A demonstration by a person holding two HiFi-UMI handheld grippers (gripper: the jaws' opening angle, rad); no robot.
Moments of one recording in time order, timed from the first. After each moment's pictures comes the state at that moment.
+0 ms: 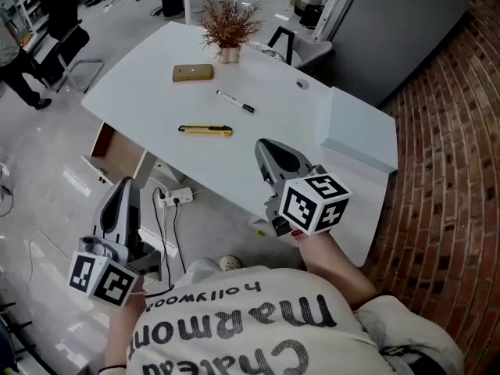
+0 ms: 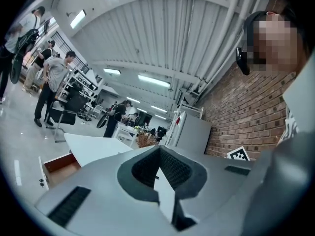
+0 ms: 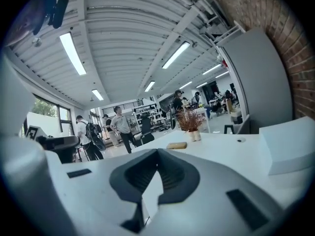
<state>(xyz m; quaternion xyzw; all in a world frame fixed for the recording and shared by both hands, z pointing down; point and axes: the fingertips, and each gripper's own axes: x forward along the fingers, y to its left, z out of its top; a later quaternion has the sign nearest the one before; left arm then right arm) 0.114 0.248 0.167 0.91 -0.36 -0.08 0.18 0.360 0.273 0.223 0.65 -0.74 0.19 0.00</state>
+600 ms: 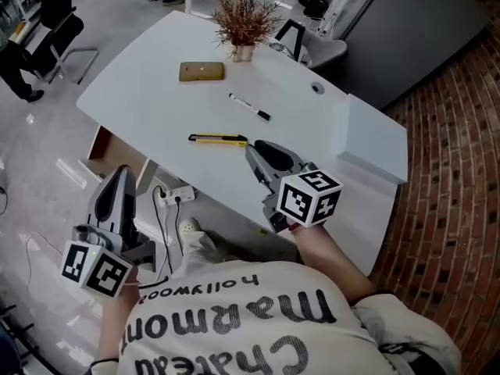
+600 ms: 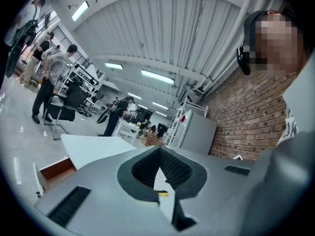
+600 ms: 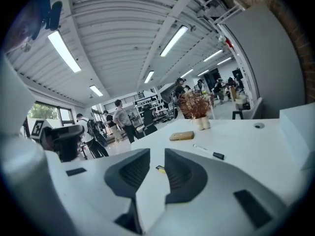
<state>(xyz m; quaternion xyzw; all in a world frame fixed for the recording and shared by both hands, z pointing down) 0.107 0.141 0.189 0.91 -0.35 -0.07 0.20 0.344 0.181 0.285 0.62 -0.75 0.25 0.02</state>
